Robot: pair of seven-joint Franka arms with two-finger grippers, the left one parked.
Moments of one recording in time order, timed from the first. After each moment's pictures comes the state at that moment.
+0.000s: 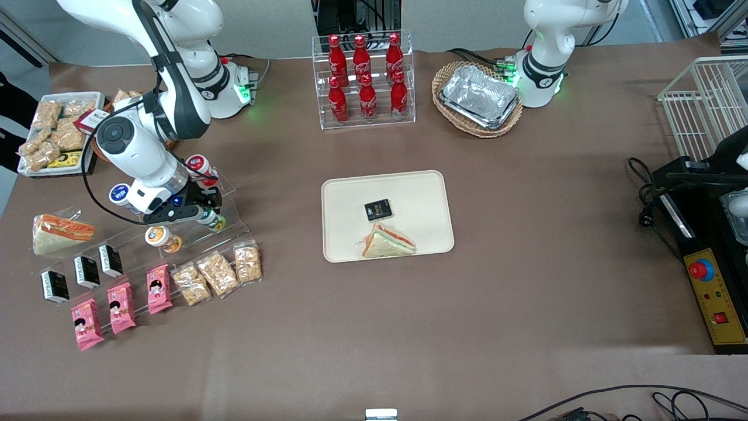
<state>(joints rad) 0.11 -0.06 0.03 -2.48 0.02 2.46 -0.02</state>
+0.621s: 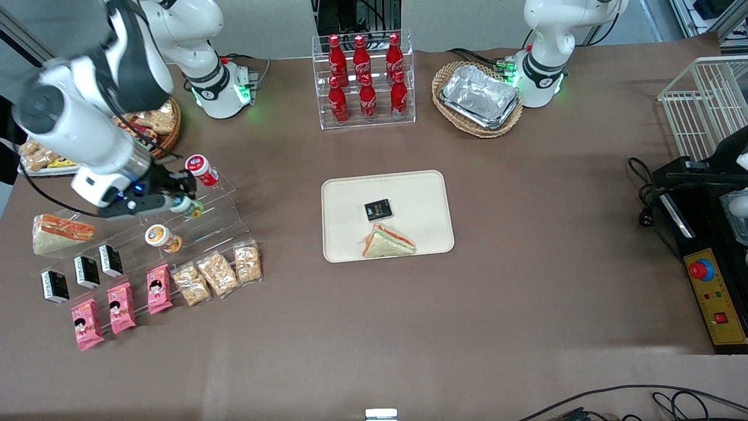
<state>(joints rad) 0.12 -0.12 0.03 -2.06 0.02 1.89 -0.02</state>
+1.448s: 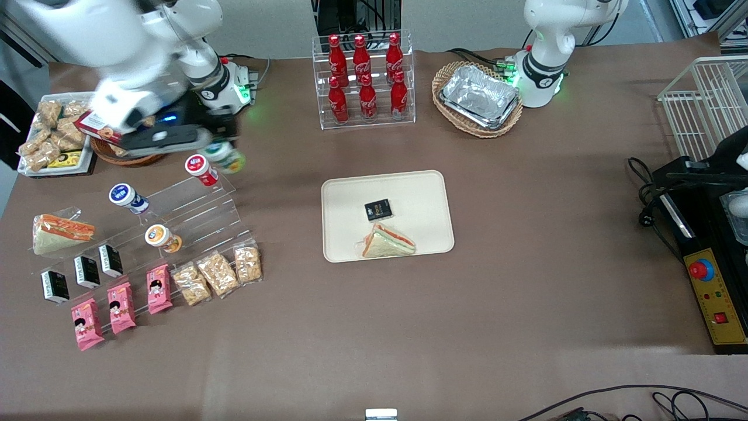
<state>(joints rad) 0.40 -0.10 0.05 -1.69 0.07 1.58 0.42</state>
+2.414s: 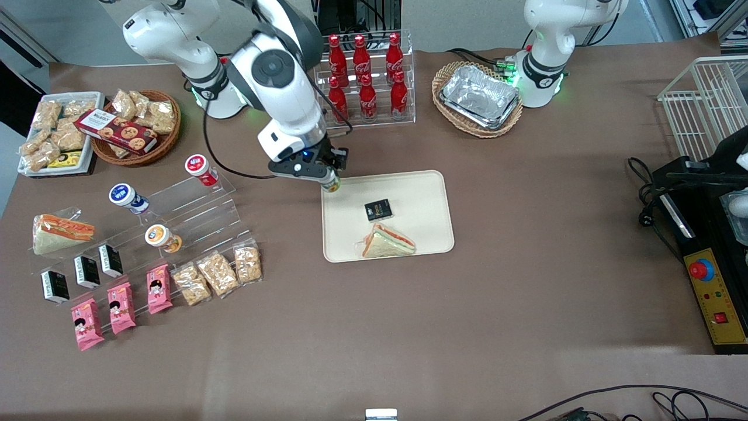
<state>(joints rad) 0.69 0.10 0.05 -2.01 0.08 2.16 0.93</state>
